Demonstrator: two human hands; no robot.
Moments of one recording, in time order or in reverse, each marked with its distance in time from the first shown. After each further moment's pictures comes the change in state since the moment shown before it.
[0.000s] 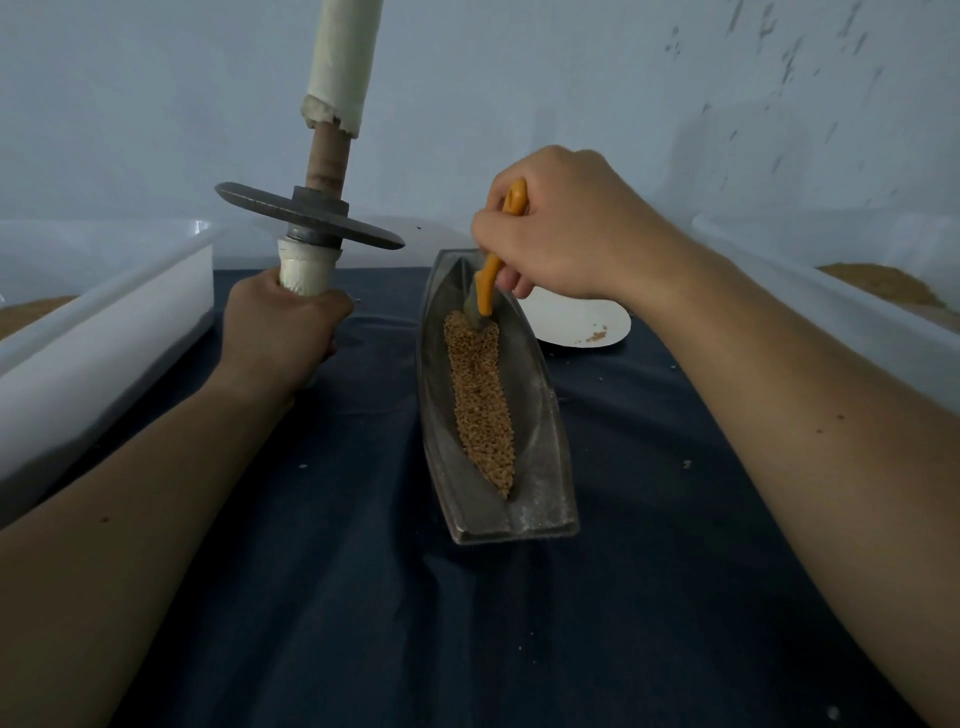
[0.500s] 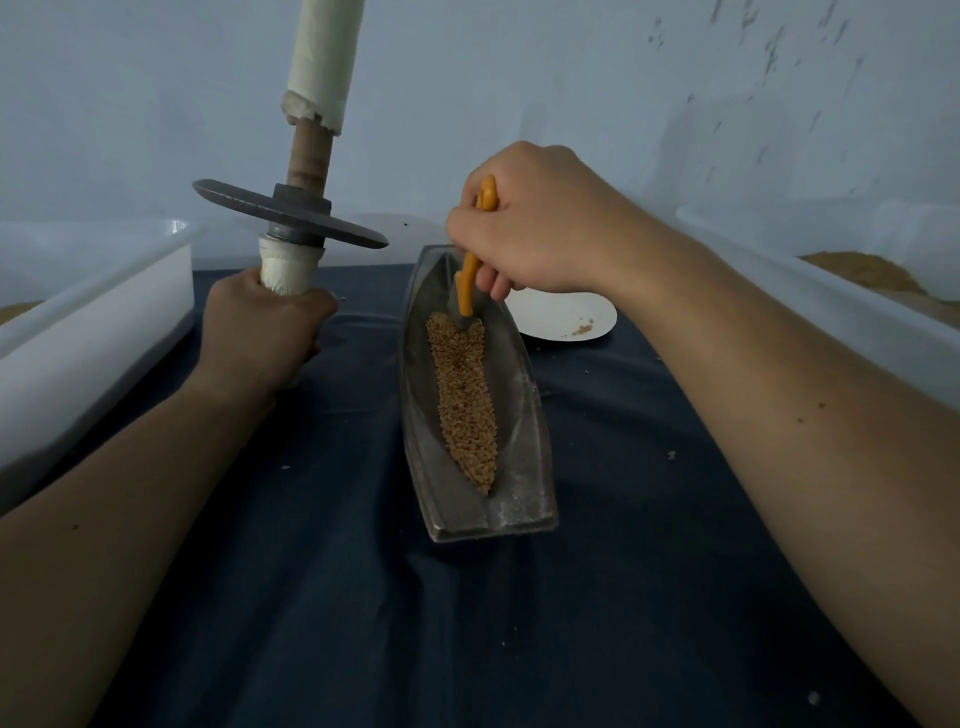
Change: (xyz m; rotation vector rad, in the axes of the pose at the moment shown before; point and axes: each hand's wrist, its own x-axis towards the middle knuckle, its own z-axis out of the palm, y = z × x) left_hand -0.001 0.001 0.001 -0.004 -0.015 0.008; right_hand -0.003 -0.007 -0.002 -0.007 -0.092 0.022
